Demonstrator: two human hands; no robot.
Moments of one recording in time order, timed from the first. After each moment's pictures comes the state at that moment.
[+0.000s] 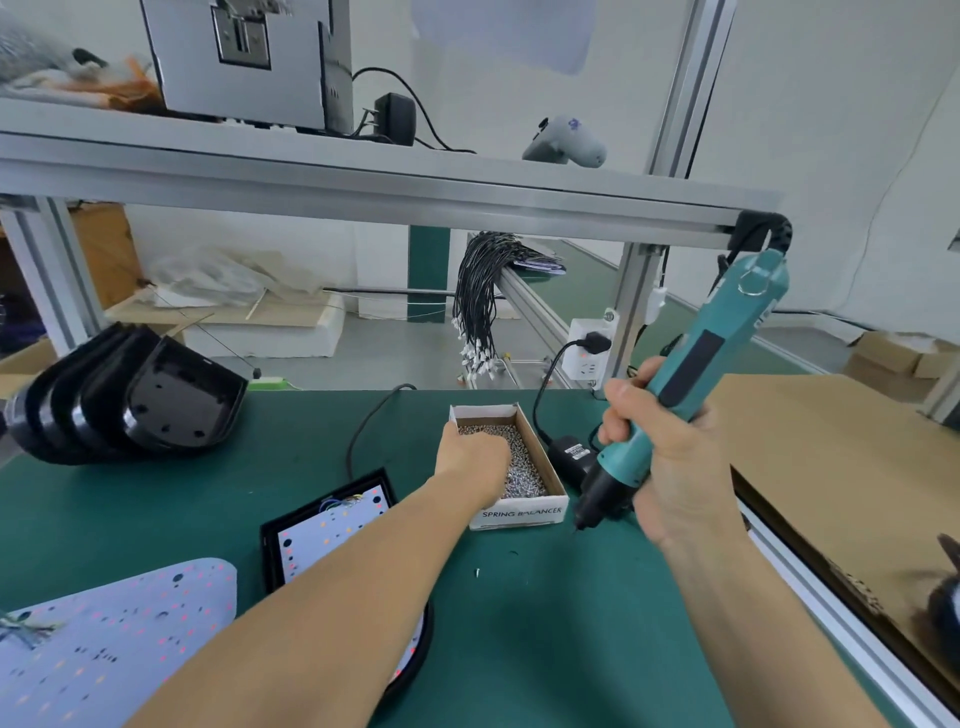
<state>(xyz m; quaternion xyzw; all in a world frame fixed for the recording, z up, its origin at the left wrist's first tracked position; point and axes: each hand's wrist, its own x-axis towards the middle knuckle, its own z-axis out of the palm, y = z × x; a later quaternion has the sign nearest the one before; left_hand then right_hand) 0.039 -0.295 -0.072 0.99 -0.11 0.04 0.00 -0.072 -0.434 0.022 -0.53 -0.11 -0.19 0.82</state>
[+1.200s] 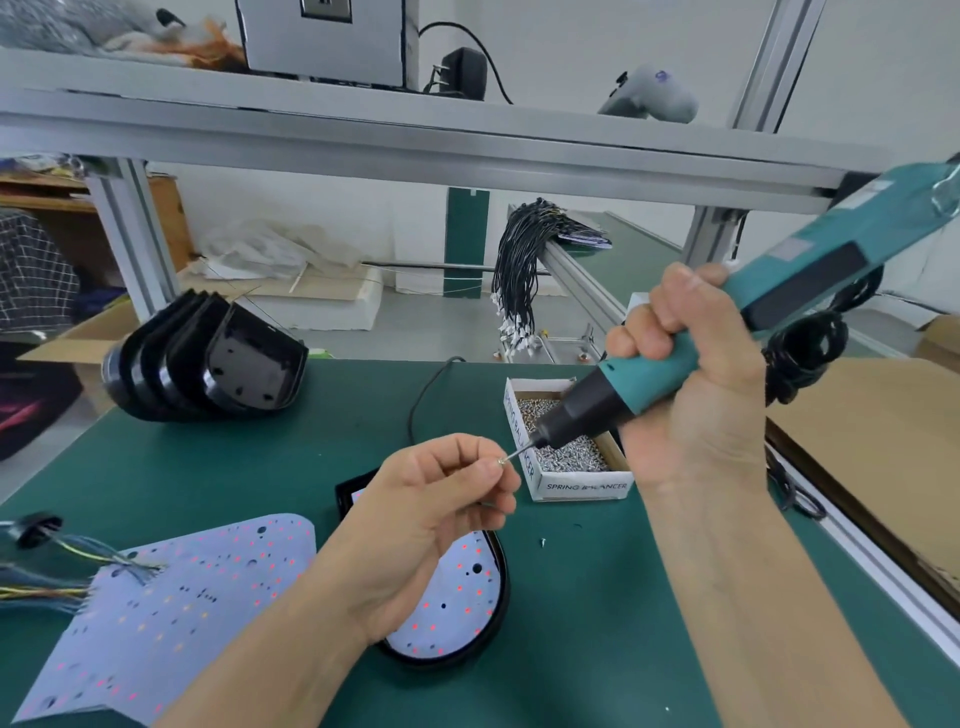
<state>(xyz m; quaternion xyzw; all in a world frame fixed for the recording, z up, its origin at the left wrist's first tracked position) -0.135 -0.200 -0.016 0.56 -0.09 -0.05 0.82 -0.093 -0.350 0.060 -0.32 -0.21 -0.14 0.91</state>
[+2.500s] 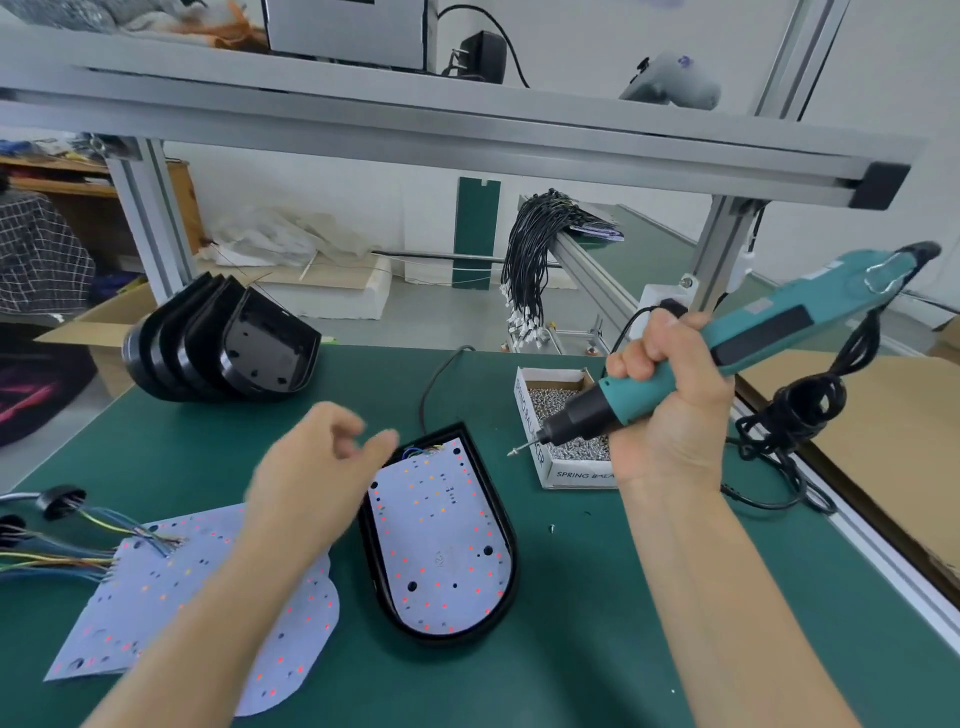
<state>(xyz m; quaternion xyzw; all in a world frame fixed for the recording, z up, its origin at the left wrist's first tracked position) -0.120 -0.137 -0.037 0.87 0.20 0.14 0.43 -0.069 -0.350 0.019 -0.32 -0.15 -0.19 0.92</state>
